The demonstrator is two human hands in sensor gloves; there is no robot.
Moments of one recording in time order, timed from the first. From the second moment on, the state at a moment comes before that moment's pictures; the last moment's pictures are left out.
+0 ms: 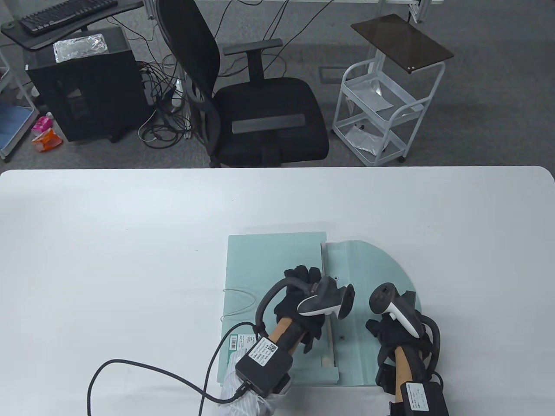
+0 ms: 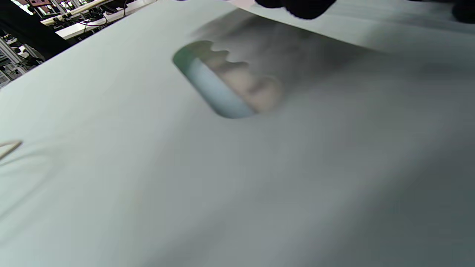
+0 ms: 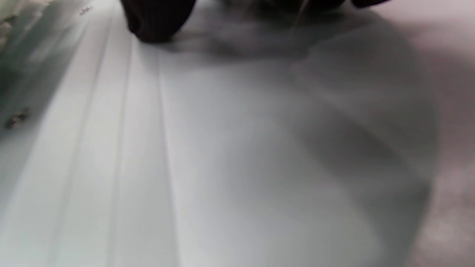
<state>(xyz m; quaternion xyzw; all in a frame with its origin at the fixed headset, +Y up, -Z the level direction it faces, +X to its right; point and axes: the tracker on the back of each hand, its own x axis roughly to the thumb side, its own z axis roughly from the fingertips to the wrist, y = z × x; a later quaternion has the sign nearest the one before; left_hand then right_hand) 0.052 -0.733 -0.325 -0.21 -0.20 -0.16 0.94 0.214 -0.776 -0.306 -0.15 0.26 0.95 0.07</state>
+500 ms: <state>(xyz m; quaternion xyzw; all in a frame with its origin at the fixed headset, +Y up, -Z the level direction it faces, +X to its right) 0.064 -0.726 -0.323 -0.15 -0.11 -0.12 0.97 0.214 -0.777 -0.306 -0.15 0.27 0.95 0.08</state>
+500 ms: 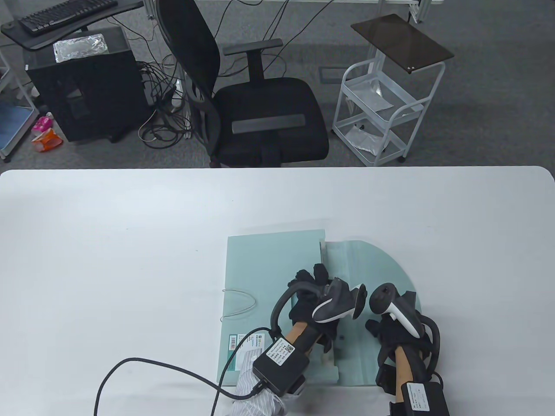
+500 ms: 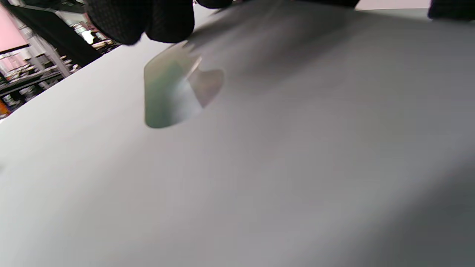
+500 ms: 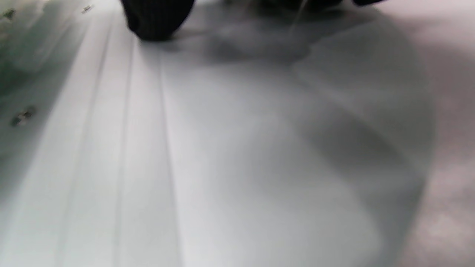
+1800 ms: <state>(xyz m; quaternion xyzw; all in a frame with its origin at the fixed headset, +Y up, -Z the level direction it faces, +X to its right) -0.202 -0.653 -0.311 -0.17 -0.11 0.61 0.77 0.217 -0.779 -0.303 -0.16 0.26 0.95 0.08</state>
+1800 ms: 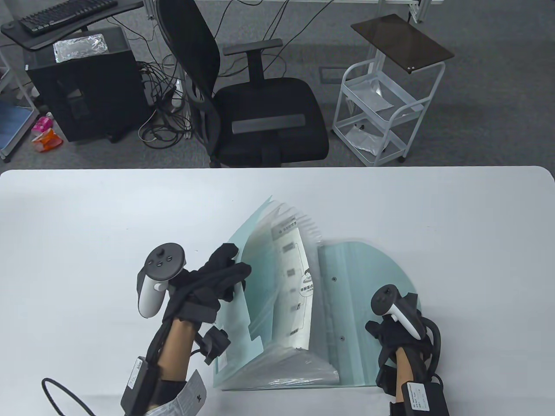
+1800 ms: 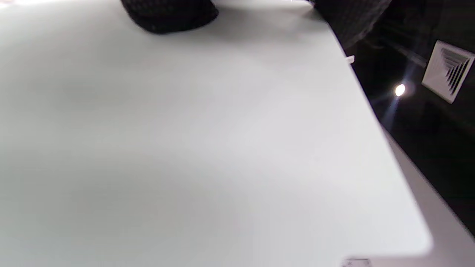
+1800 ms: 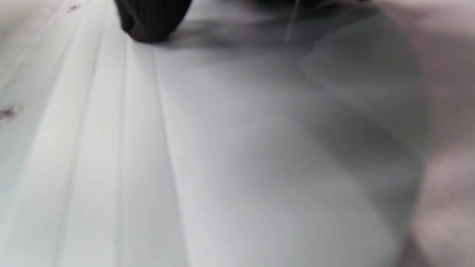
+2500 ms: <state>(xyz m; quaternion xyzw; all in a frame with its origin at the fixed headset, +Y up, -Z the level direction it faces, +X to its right) -0.232 -0.644 -0.285 -0.02 -0.03 0.48 0.88 0.217 -0.767 -0.305 -0.16 0.25 0.95 0.06</state>
